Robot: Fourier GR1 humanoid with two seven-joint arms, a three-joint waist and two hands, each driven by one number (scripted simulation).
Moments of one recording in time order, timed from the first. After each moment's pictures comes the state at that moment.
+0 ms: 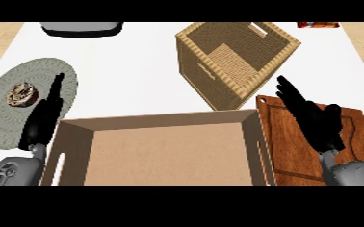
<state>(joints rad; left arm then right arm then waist) -0.14 0.44 -0.08 -1.34 0.06 0.19 0.14 -0.14 -0.52 0.30 -1.49 -0.33 -0.11 0.12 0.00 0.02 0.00</state>
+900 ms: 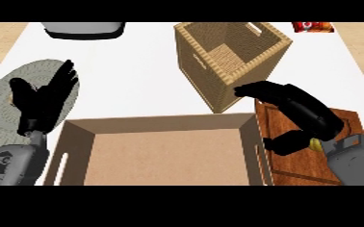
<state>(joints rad) -0.21 0.40 -0.01 -1.37 0.21 0.08 0.20 -0.36 -0.67 0.47 -1.62 0.19 0.12 -0.15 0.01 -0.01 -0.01</state>
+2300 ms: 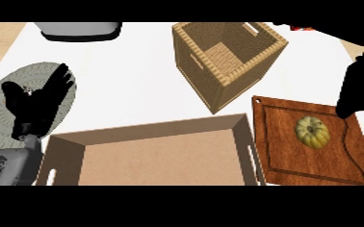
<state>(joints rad) -0.19 0.39 0.03 -1.37 0.20 0.05 0.19 -0.96 -0.79 0.34 -1.59 -0.07 0.95 0.85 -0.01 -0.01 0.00</state>
